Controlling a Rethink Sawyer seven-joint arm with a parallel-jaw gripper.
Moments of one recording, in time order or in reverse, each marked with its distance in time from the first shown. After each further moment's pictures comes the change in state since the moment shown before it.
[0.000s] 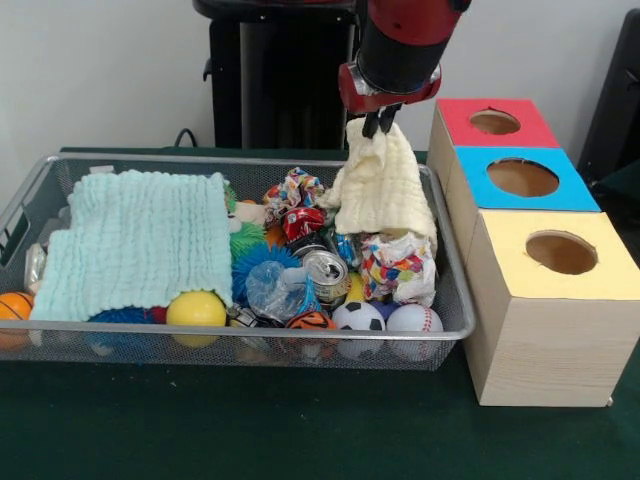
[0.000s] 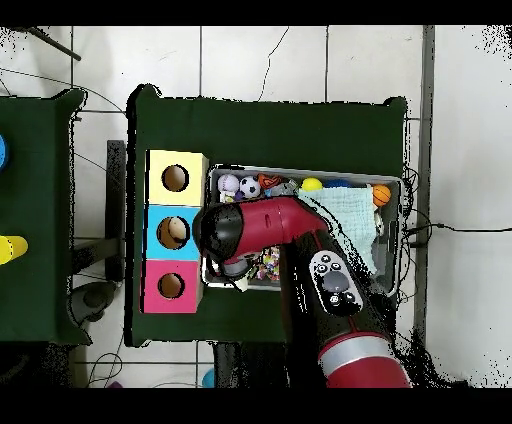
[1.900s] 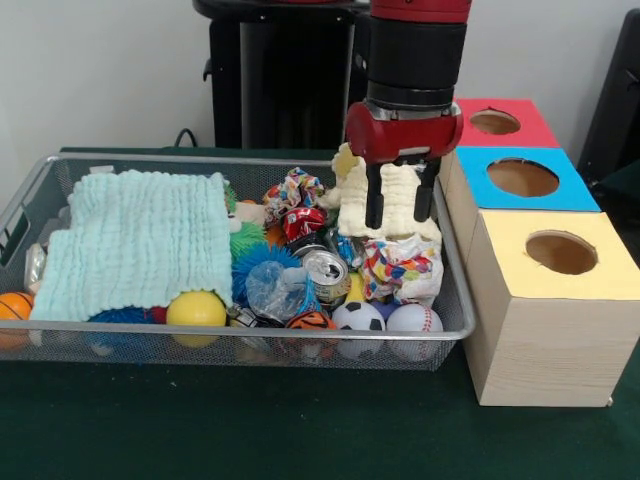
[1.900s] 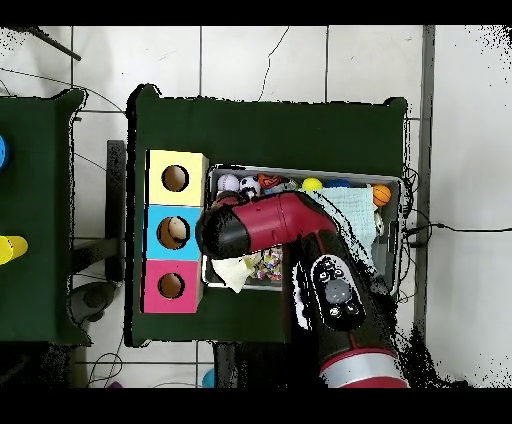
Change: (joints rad) arm 0.012 -0.049 -0.030 -0.028 -0.109 -0.645 0.000
